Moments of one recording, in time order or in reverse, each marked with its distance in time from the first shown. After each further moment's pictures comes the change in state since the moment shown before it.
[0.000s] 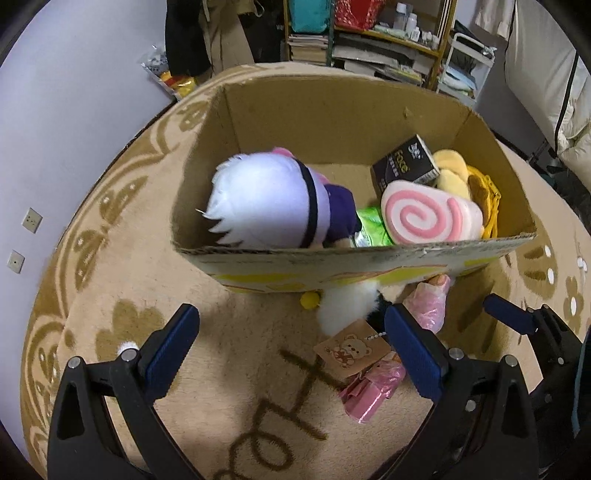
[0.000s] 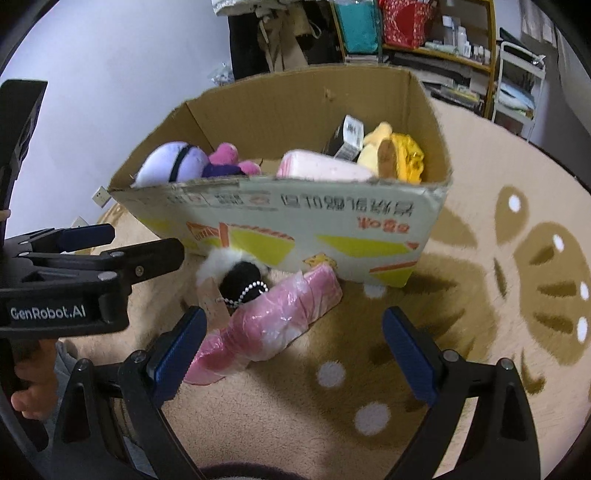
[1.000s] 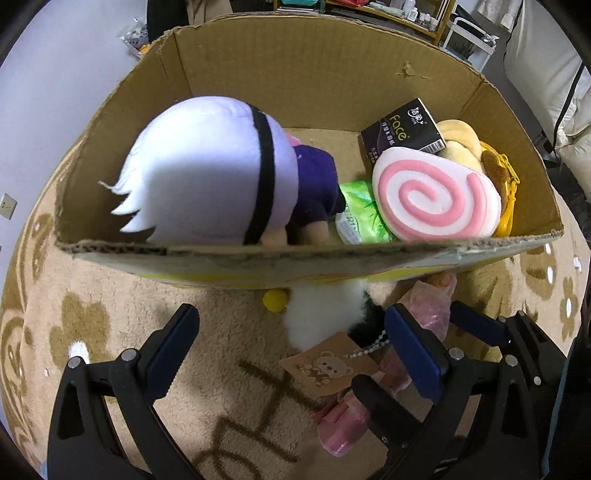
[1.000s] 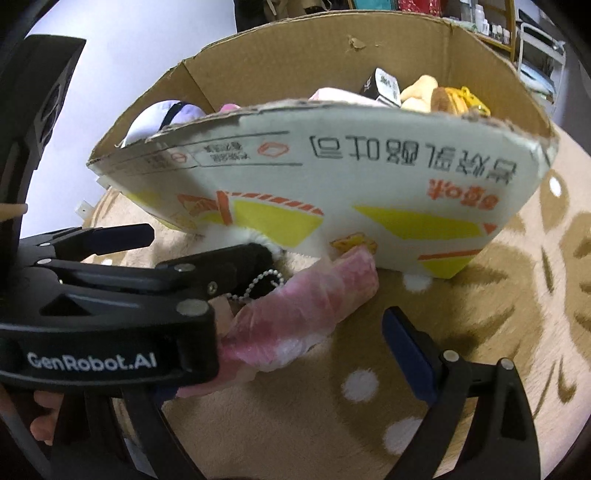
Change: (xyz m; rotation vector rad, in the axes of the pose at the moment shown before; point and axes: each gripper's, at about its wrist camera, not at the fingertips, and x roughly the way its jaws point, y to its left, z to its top) left arm 0.061 -0.005 0.007 -0.015 0.094 -0.086; right arm 0.046 0.018 0.002 -0.008 0.084 0.039
